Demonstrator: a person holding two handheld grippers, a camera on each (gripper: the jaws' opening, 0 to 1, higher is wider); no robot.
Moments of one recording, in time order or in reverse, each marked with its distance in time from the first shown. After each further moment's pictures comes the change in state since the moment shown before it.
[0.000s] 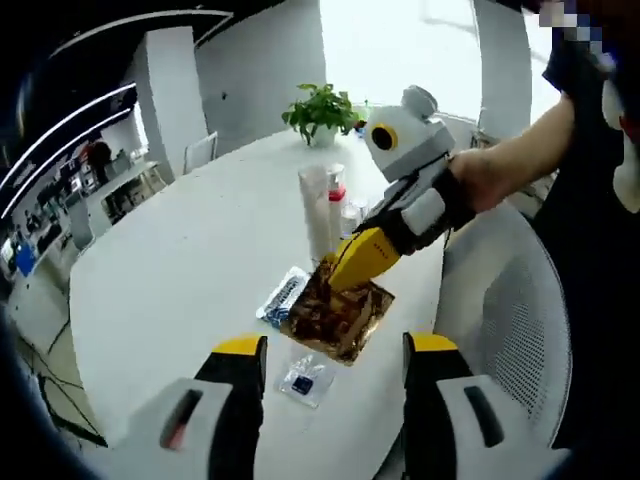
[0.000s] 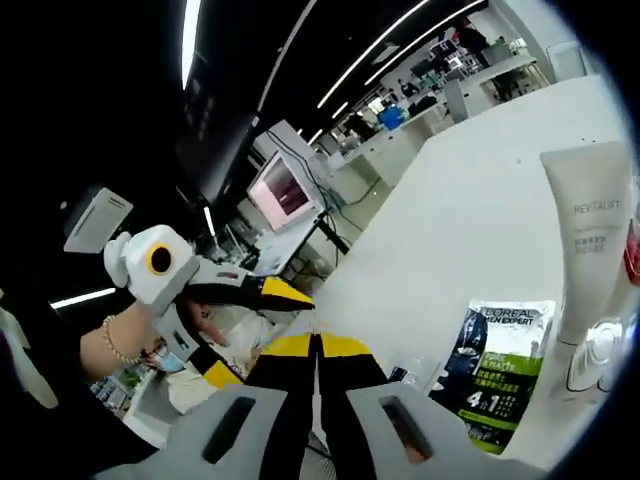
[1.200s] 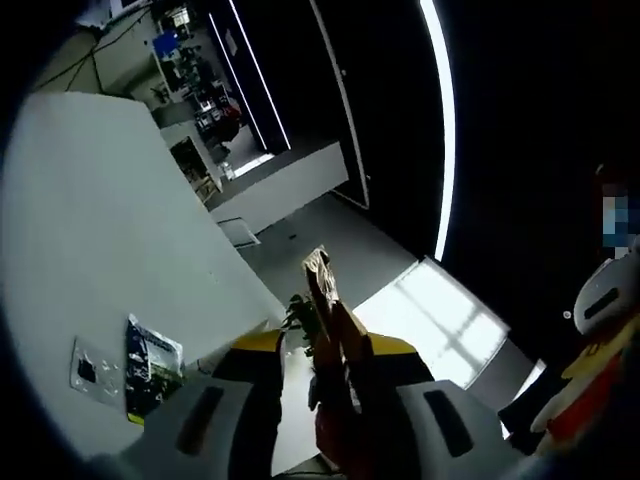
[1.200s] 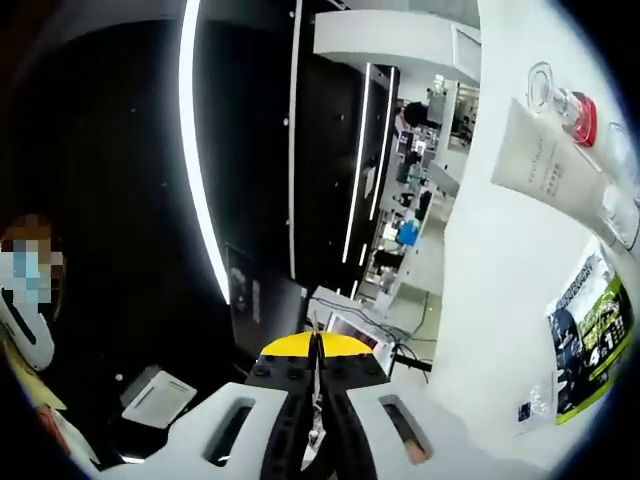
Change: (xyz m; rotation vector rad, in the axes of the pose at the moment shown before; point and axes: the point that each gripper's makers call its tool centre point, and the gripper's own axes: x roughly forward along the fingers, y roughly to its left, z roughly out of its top) left arm -0.022 -0.033 0.068 -0.974 -0.807 -0.164; right arm -0.036 0.046 0.070 0.414 -0.699 0.182
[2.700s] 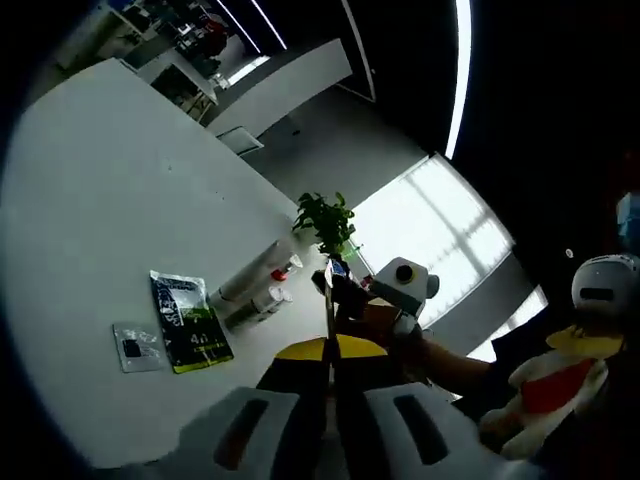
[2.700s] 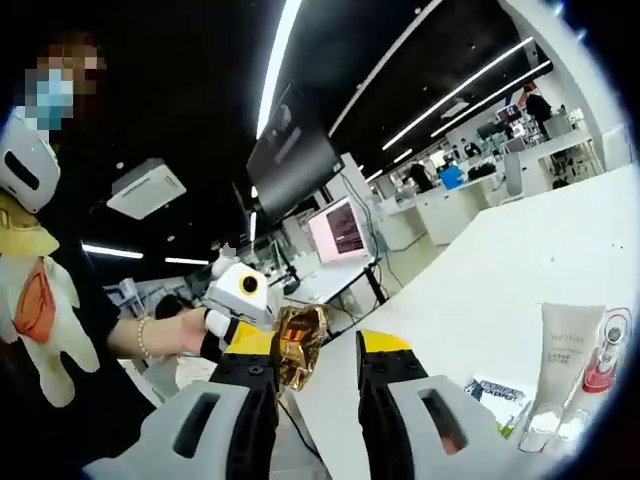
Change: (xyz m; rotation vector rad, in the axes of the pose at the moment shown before) left arm -0.032 0.006 -0.022 0.106 0.583 0.059; right arm -0.031 0.000 -0.026 -0.635 0.740 0.123
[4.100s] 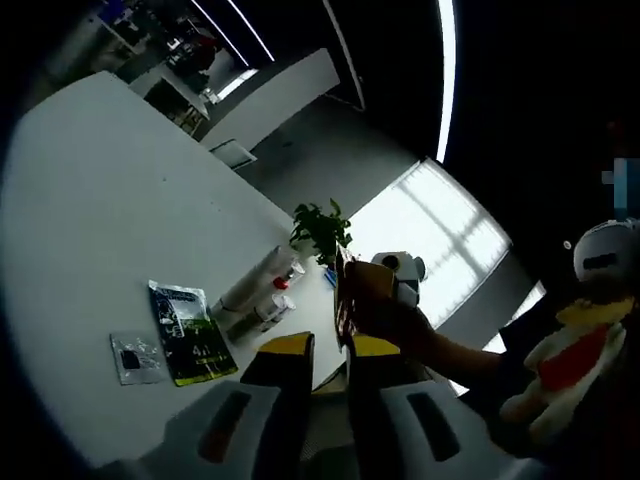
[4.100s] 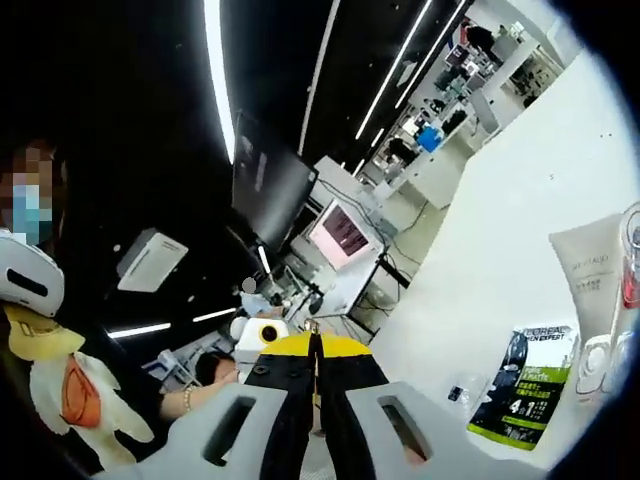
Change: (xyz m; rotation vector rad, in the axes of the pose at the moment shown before) left arm 0.004 0.007 -0.007 0.038 -0.129 -0.020; right arm -0.001 -0.009 0.012 0.379 -0.110 0.018
